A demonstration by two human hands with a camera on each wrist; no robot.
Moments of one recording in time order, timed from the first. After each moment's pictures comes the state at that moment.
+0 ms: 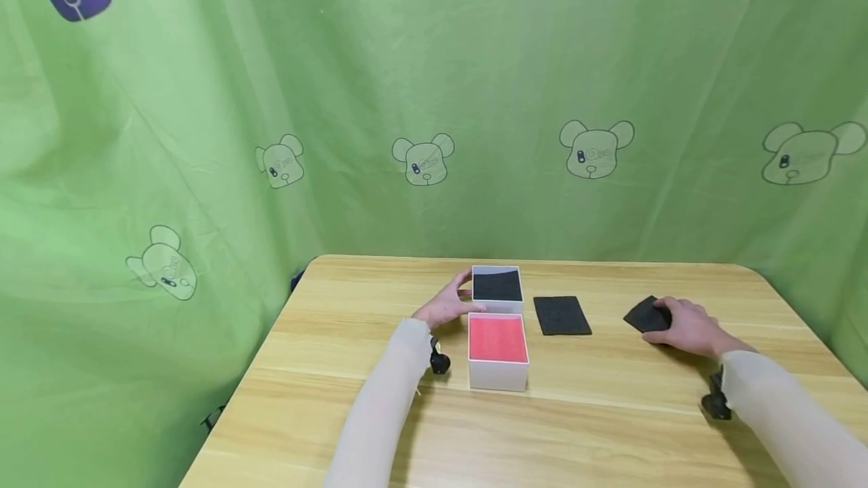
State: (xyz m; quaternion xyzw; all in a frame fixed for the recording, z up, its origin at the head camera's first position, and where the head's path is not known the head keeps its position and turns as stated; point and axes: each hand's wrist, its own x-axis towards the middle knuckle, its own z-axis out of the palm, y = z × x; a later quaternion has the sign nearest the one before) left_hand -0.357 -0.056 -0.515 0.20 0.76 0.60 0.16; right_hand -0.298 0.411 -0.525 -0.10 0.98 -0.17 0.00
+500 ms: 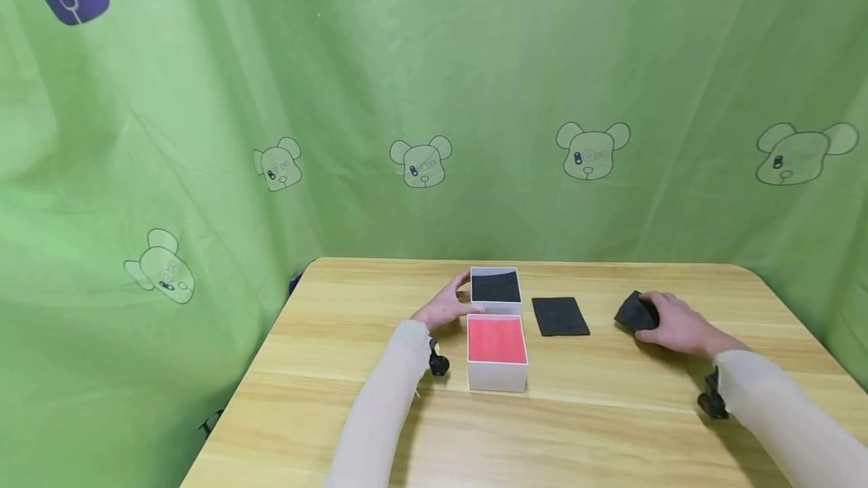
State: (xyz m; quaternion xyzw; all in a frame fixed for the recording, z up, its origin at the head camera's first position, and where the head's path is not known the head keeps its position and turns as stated) left_hand -0.358 -0.055 -0.514 0.20 0.75 0.60 0.16; right_hand -0.293 0.387 -0.508 -0.14 0.97 -0.18 -0.01
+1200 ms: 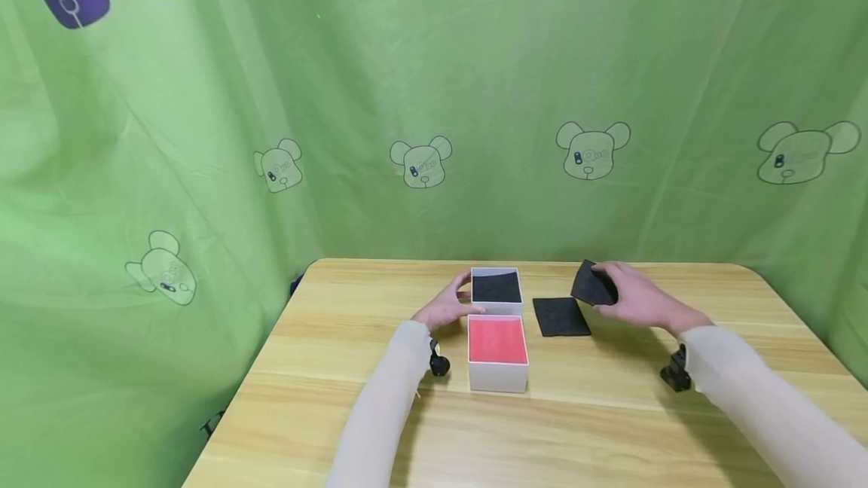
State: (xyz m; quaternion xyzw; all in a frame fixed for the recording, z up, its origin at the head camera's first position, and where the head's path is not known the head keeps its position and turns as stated) left_hand -0.356 -0.055 -0.514 0.20 0.76 0.60 0.16; right_hand -0.308 0.317 -0.455 -0.22 0.95 -0.19 -0.08
